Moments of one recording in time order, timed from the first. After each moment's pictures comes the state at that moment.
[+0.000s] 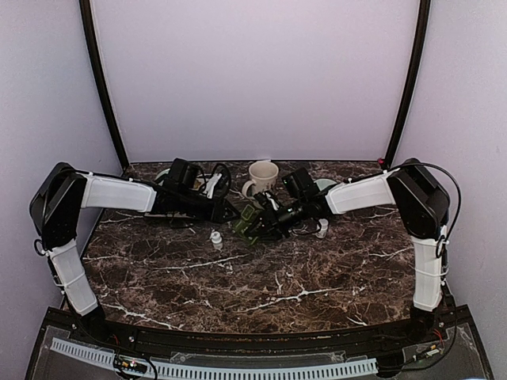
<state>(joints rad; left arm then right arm) -0.57 1.81 1.11 -0.01 0.54 -0.26 0.71 2.06 1.32 -0.05 -0.88 0.68</state>
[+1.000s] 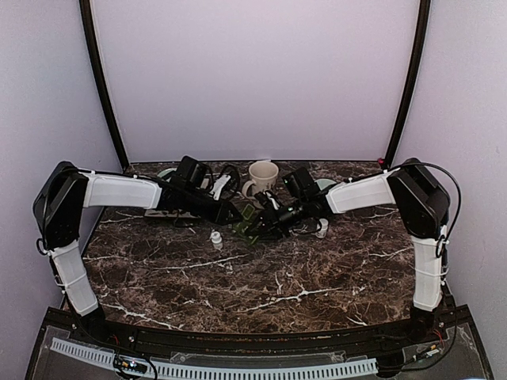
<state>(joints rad) -0.61 1.83 1.18 -0.13 0.49 -0.16 0.71 2.06 1.32 -0.06 -0.89 0.69</state>
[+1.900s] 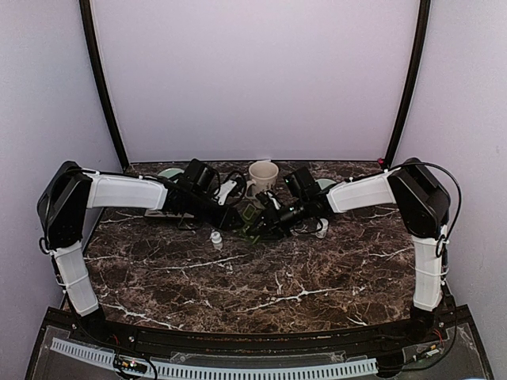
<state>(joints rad) -0.66 1.85 1.22 -0.22 0.39 -0.11 0.70 2.06 1.32 -0.07 -0.89 0.69</state>
